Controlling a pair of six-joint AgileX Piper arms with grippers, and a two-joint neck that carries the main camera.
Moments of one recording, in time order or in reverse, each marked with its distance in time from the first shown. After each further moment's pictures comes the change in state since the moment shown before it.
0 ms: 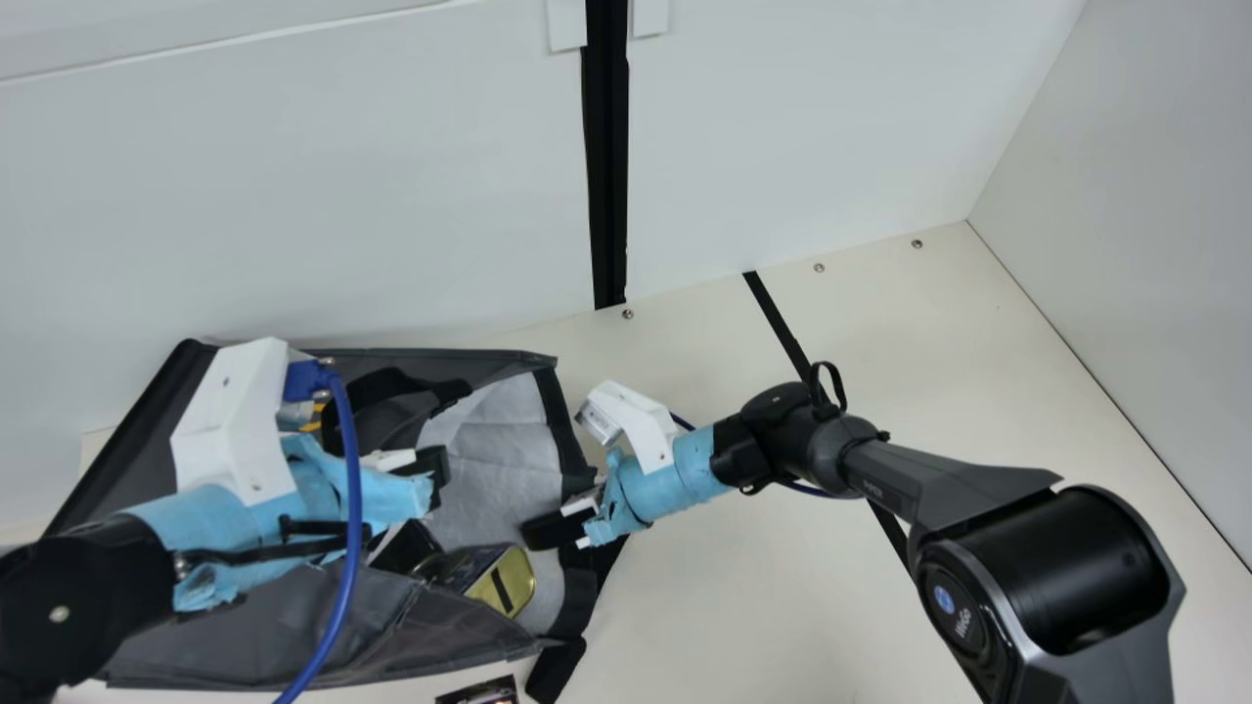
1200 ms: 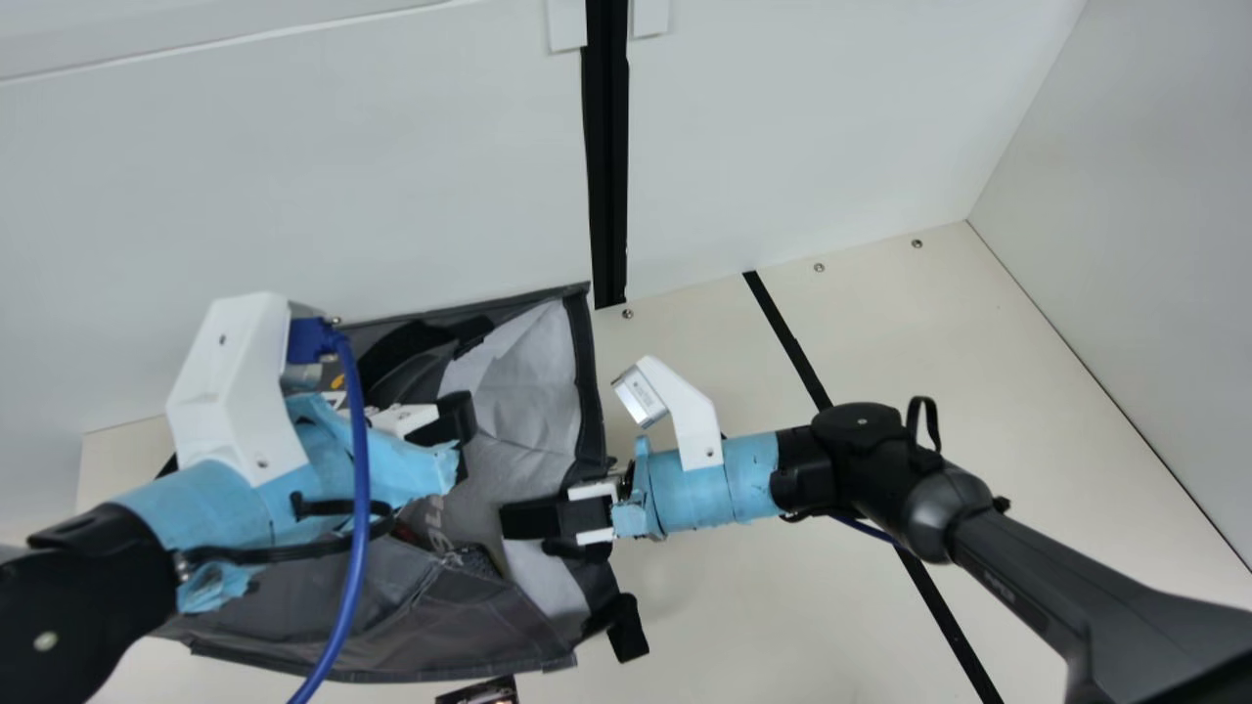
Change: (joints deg) left arm -4.9 -1.6 -5.4 3.3 -4.1 -3.2; right arm -0.6 -20.7 10.3 12.9 7.8 11.0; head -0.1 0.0
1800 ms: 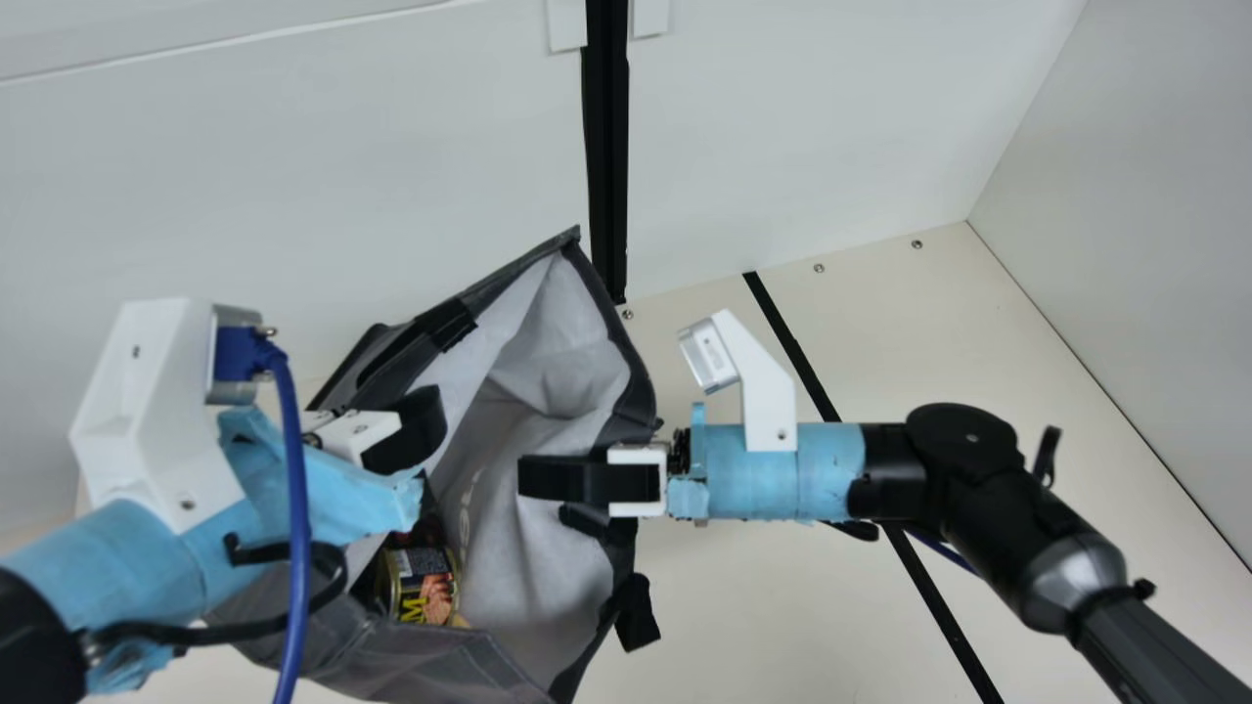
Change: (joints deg) left arm -1.5 -6.9 0.0 6.0 1.6 -3.7; right arm -4.5 -15.0 0.8 3.2 0.3 10.2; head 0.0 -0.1
